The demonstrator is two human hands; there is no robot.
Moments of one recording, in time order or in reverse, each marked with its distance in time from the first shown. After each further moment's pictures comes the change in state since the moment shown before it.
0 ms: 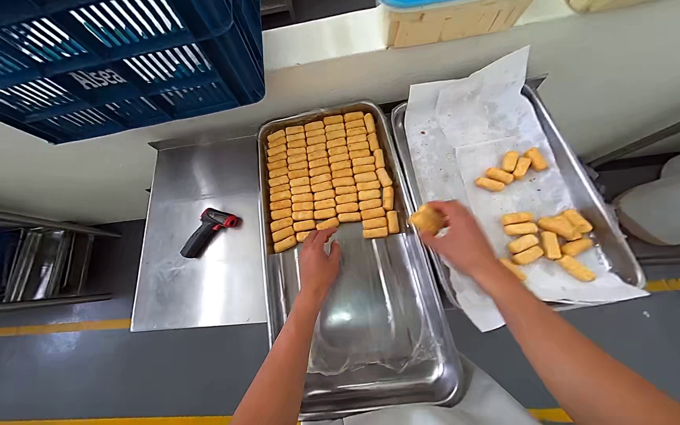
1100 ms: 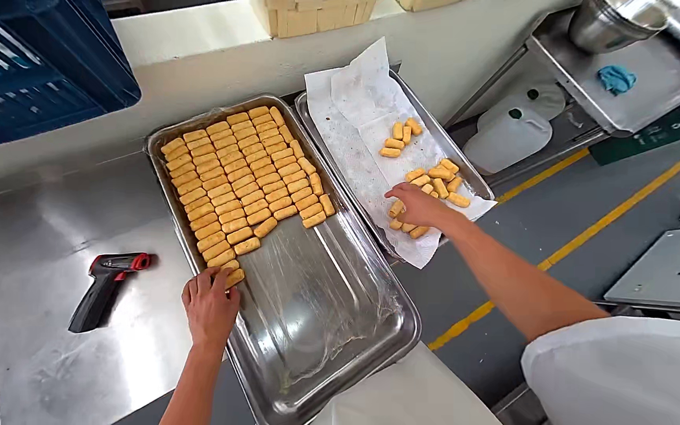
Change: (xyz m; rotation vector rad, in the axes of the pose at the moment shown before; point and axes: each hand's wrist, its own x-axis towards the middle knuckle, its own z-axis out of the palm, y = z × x) left_hand -0.016 -0.126 -0.068 0.449 -0.063 0.310; right_hand -0.022 0.090 -0.029 -0.391 -0.187 0.119
